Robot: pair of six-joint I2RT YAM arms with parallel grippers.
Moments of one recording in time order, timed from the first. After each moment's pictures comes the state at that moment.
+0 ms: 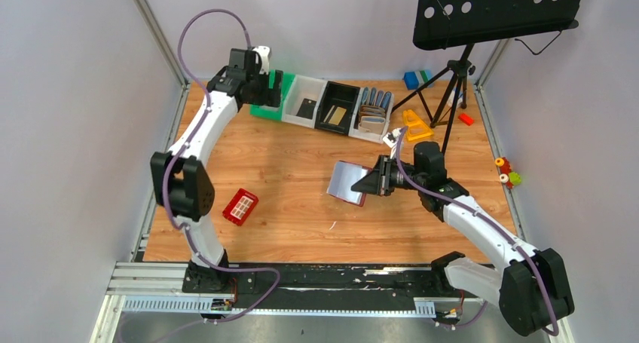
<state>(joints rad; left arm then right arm) -0.22 1.92 1.85 -0.63 0.02 -0.02 0.39 1.07 0.60 0.03 -0.81 0.64</state>
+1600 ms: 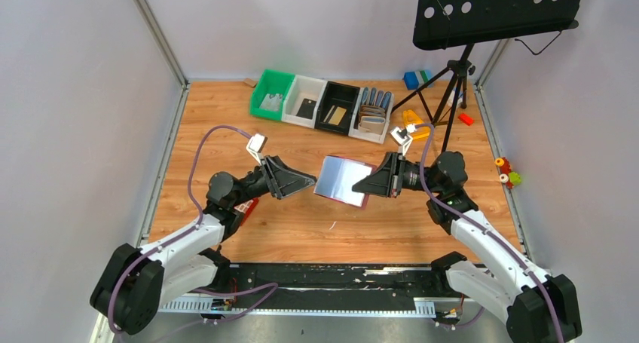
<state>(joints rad) -0.50 1.01 0.33 0.99 0.70 -1.25 0.40 0.92 0.54 0.51 -1.03 1.12</state>
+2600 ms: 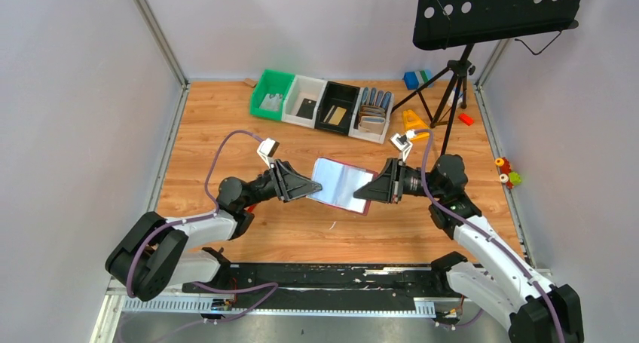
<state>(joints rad) -0.58 1.24 0.28 1.35 0.70 -1.40 0.41 0.86 0.52 0.42 -1.03 1.09</state>
